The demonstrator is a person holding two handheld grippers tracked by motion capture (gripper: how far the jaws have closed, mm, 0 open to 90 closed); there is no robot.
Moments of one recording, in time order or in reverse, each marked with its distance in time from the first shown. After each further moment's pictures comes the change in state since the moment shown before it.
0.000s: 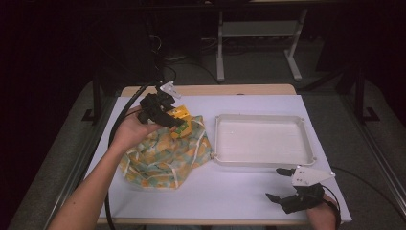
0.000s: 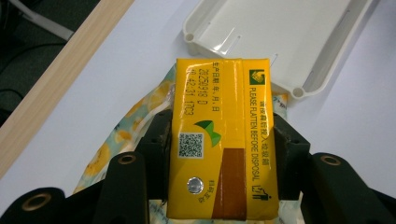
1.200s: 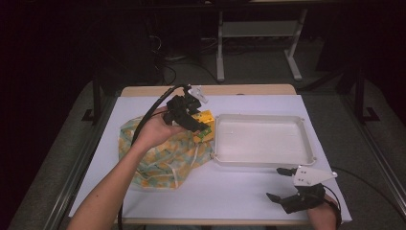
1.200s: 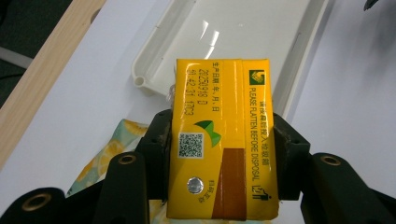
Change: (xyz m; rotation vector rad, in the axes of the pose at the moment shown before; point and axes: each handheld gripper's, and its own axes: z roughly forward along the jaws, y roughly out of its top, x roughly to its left) left arm -0.029 0.042 0.033 -0.021 -0.111 0.111; right arm -0.001 0.000 -0.002 -0.020 0.004 0.001
